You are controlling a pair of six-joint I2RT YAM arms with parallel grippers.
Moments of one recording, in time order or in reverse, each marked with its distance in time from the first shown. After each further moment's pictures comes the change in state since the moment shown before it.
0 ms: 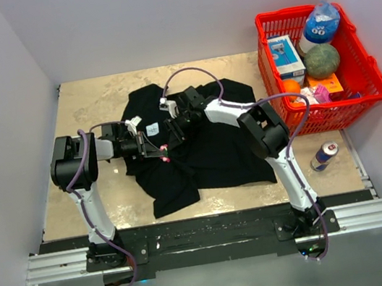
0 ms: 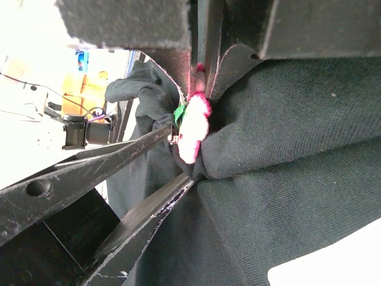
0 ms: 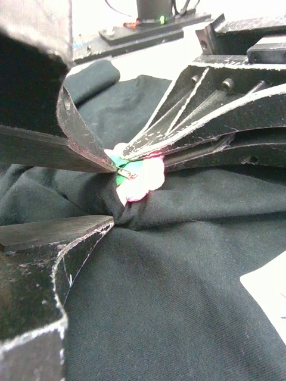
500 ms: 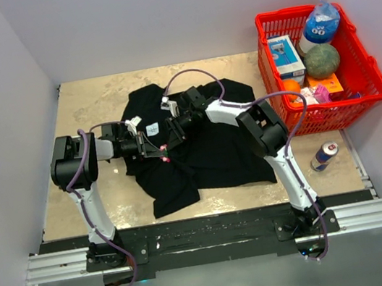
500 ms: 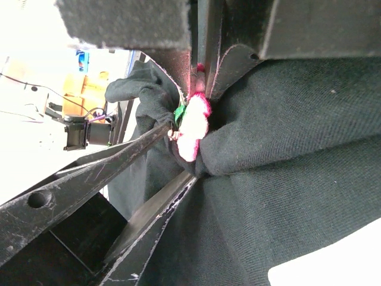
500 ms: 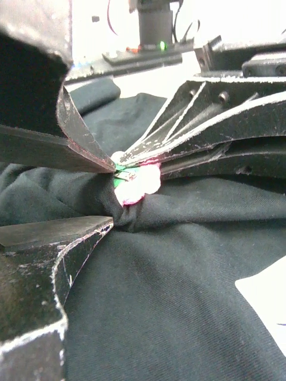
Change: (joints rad) left arm 0.000 0.003 0.000 0.002 0.005 0.000; right arm -0.016 0.028 0.000 0.055 -0.089 0.062
